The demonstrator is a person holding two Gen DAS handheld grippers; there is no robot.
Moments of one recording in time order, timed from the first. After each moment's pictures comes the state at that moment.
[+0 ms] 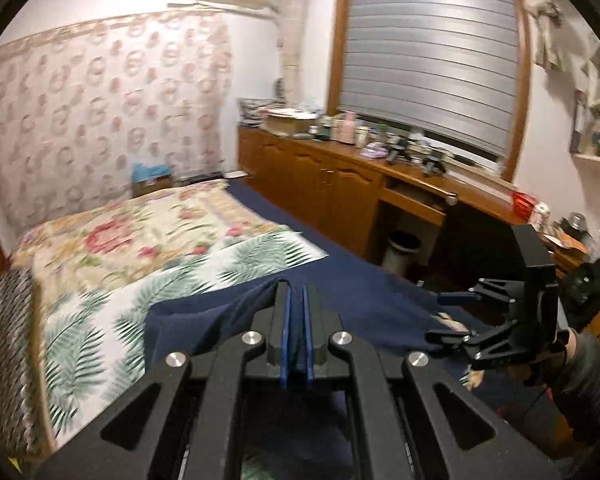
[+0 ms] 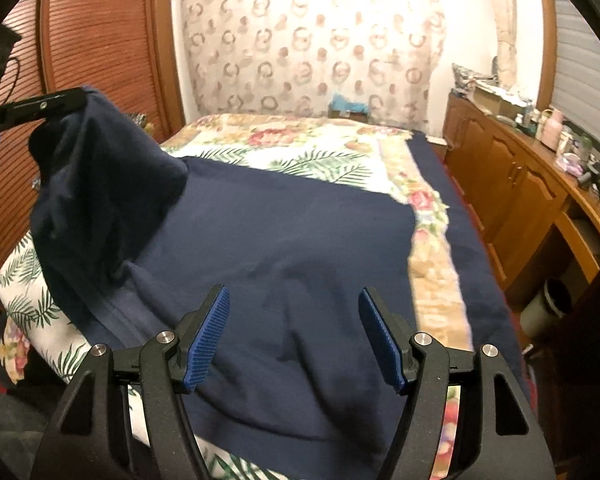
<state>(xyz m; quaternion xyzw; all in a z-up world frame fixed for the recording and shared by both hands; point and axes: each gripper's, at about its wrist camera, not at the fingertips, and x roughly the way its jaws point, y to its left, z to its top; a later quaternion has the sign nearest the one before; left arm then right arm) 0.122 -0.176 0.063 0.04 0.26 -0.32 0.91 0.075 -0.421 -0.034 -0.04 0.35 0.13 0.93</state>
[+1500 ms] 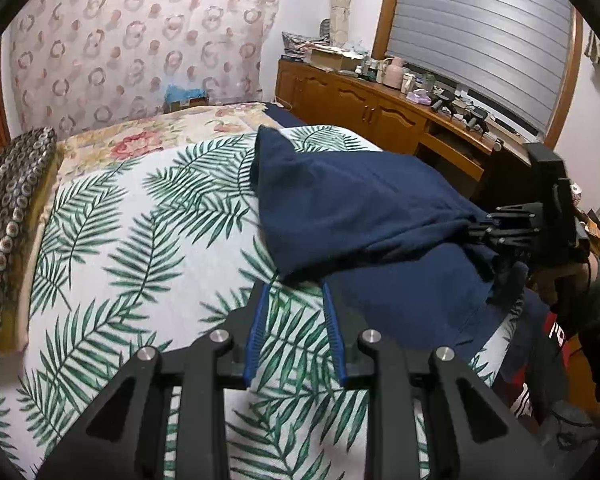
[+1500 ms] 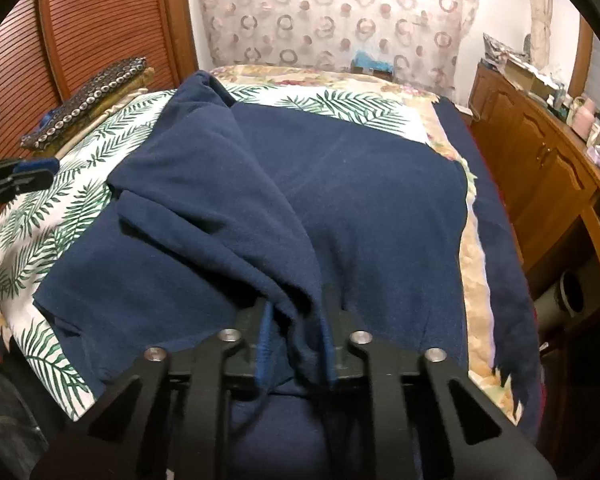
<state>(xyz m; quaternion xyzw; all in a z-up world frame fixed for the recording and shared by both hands) 0.110 -0.099 -0.060 0.01 0.38 -0.25 0.89 0.121 -0.403 -0.088 -0.08 0.42 0.17 0.89</state>
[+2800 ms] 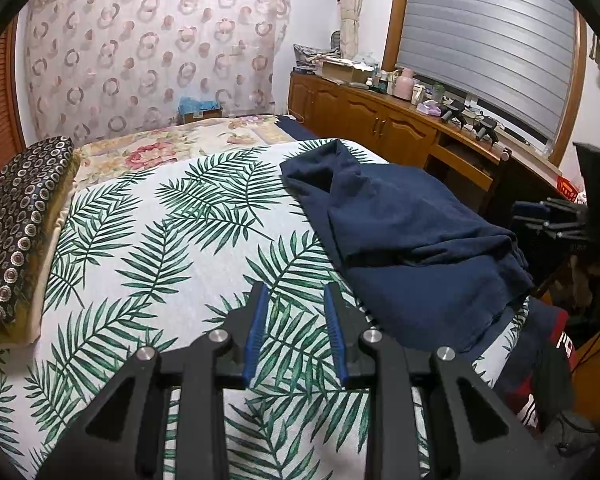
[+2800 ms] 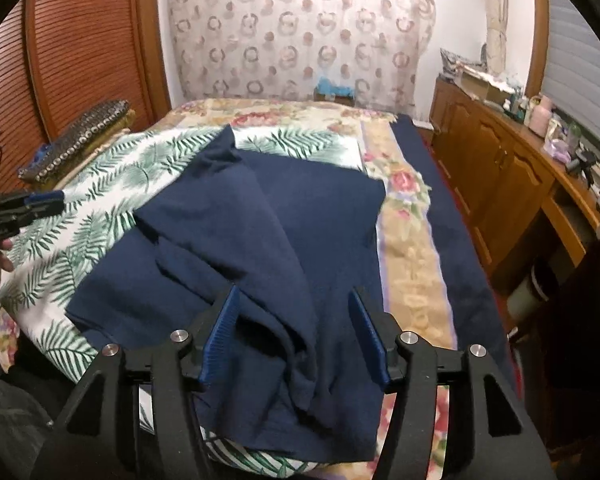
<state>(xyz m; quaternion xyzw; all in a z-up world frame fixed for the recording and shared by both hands) 0.101 -0.102 -0.050 0.01 0.35 -0.22 0.91 0.072 -0.438 -0.040 -0.06 0.38 0.12 0.92</state>
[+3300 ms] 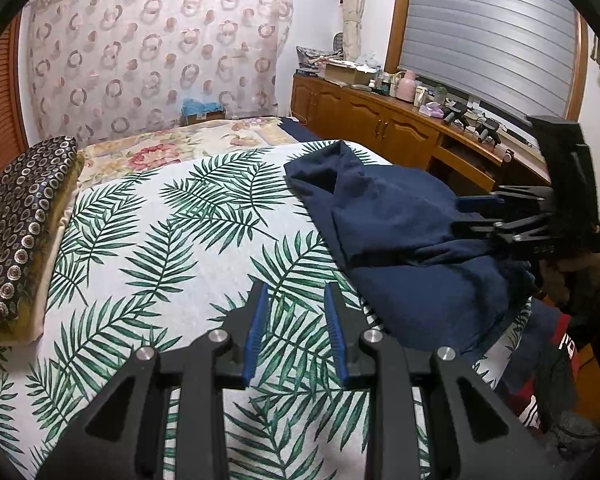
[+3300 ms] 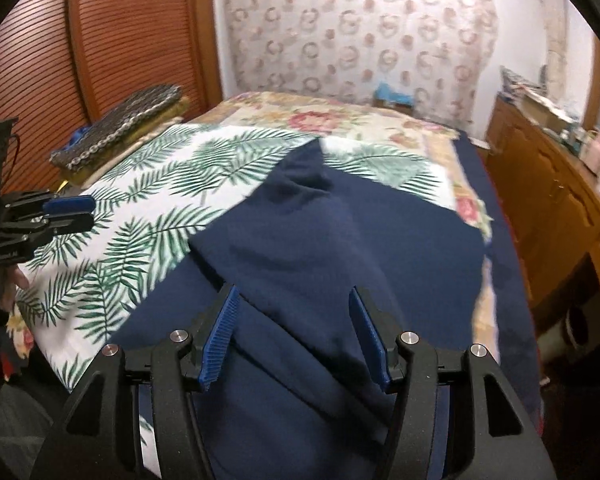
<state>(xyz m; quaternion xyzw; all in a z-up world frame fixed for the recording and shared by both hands) 0.098 -0.100 -0.052 0.01 0.35 -0.22 0.91 0.133 -0.355 -0.060 -0.09 0.39 0.23 0.89</state>
